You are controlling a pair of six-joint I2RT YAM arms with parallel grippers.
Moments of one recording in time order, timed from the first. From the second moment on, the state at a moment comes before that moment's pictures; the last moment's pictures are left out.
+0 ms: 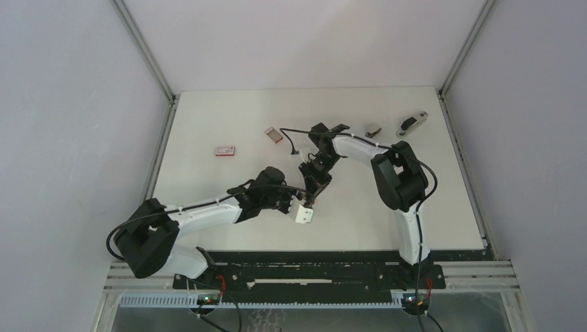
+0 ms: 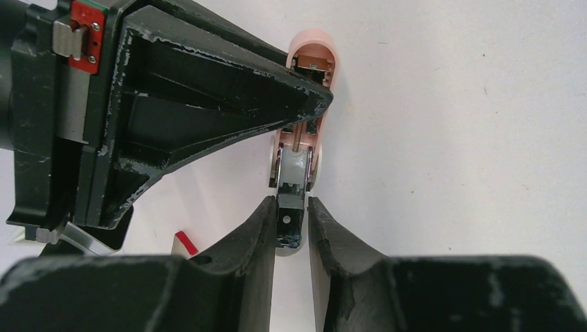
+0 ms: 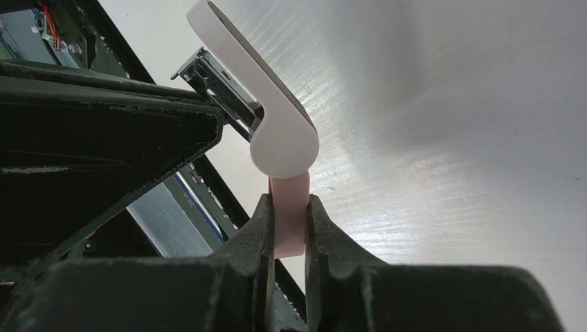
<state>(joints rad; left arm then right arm) -0.82 1.39 0.66 -0.02 0.20 1.19 0.58 2.10 1.56 -1.00 -0.70 -0.14</state>
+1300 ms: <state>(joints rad) -0.83 1.41 0.70 -0.07 0.20 1.16 0.57 2.13 1.58 -1.01 -0.70 -0.14</state>
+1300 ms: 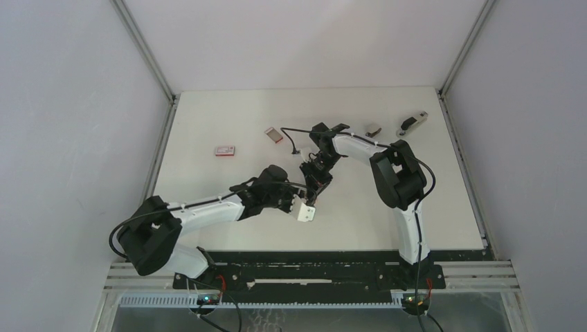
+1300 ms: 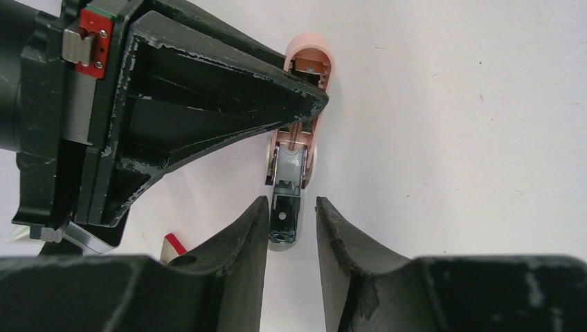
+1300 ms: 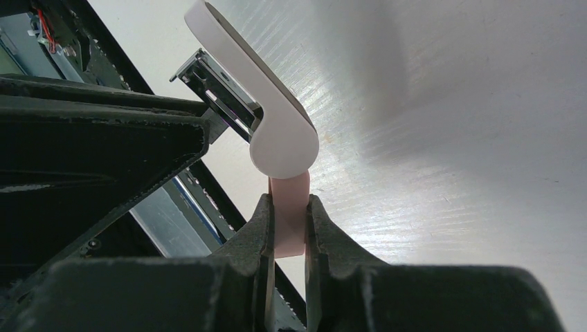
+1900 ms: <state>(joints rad) -0.83 1.43 0.72 -0.07 0.19 1.16 0.57 2.13 1.58 -1.01 -0.70 -0.14</state>
